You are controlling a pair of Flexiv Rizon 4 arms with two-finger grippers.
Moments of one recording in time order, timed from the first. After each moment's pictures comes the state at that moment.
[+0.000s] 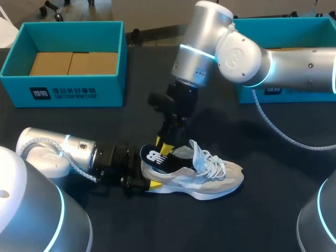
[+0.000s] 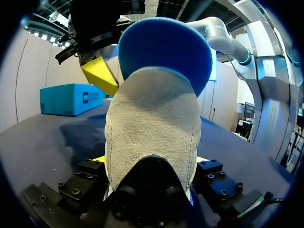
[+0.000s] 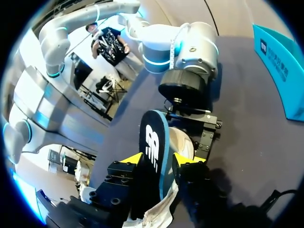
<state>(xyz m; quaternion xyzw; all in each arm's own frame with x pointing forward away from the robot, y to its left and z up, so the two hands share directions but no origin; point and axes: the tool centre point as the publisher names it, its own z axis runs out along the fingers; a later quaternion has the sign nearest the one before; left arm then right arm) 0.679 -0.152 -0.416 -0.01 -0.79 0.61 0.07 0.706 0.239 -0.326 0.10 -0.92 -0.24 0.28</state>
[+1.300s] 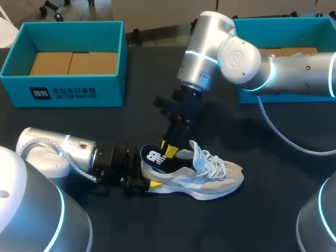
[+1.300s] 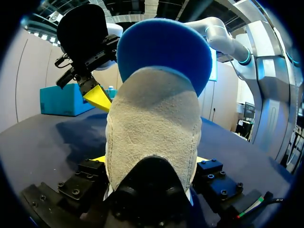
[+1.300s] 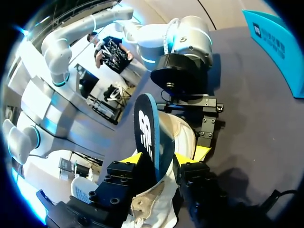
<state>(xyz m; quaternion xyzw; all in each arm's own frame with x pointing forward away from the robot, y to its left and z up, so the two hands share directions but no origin) 0.679 -0.152 -0.416 -0.01 -0.79 0.61 0.07 0.705 0.226 -0.345 0.07 -0.90 -0.24 0.34</state>
